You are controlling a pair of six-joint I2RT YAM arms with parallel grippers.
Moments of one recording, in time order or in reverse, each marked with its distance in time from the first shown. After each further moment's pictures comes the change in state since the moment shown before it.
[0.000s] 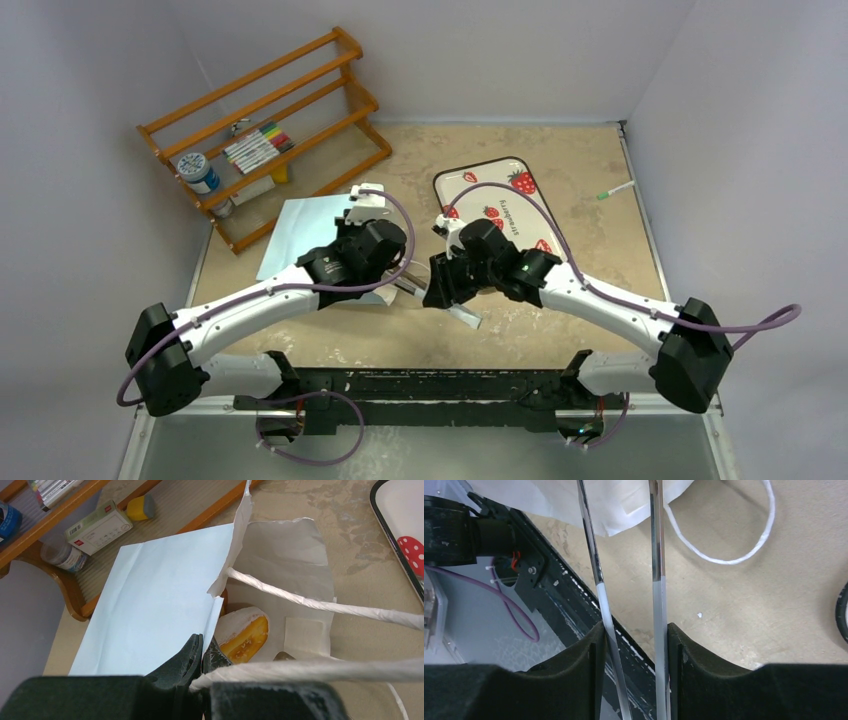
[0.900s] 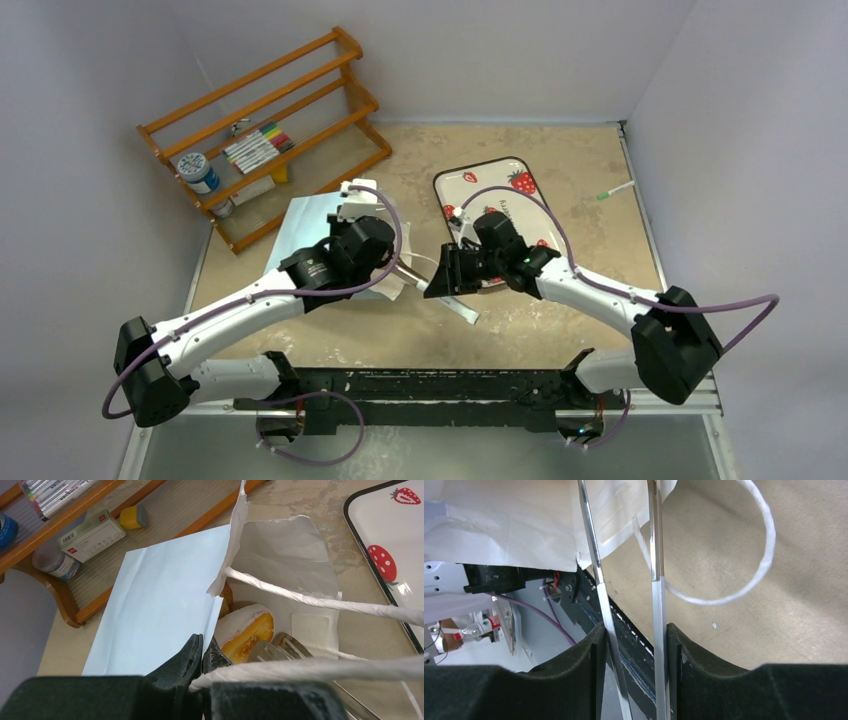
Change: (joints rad) left arm 0.000 -0.075 0.024 -0.025 0.059 0.027; right arm -0.157 0.070 -0.101 0.181 -0.225 0.186
